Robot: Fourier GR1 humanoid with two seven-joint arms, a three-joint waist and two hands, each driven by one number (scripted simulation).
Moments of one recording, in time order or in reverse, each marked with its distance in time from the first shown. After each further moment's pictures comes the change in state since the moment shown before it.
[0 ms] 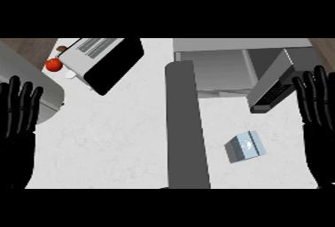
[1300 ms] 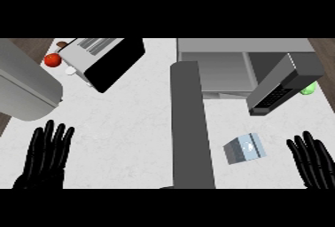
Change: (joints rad) left arm 0.318 -0.089 -0.129 0.067 0.208 -0.122 -0.204; right arm 0.497 0.009 0.069 -0.125 -0.035 0.164 -0.075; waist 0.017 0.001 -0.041
